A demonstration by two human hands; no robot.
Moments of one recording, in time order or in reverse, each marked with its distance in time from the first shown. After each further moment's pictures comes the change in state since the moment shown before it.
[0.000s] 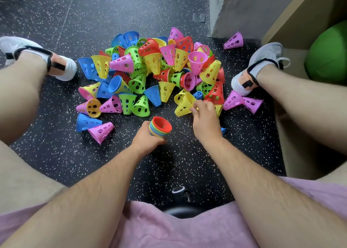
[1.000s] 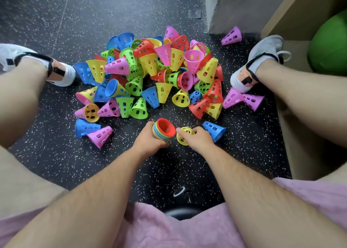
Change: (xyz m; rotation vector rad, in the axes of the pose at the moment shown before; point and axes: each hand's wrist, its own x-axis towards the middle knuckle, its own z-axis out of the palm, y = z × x) left_hand 0.003 0.010 0.005 0.082 -0.055 0.055; right_hand -0.009 0.039 0.041 0.082 -0.456 0.680
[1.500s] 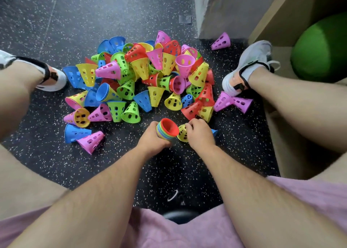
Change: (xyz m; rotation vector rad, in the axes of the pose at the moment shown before) left_hand 0.012 0.022 0.022 -0.025 -0.049 0.029; right_hand -0.006 -0.003 -0.028 -0.275 0.322 -0.412
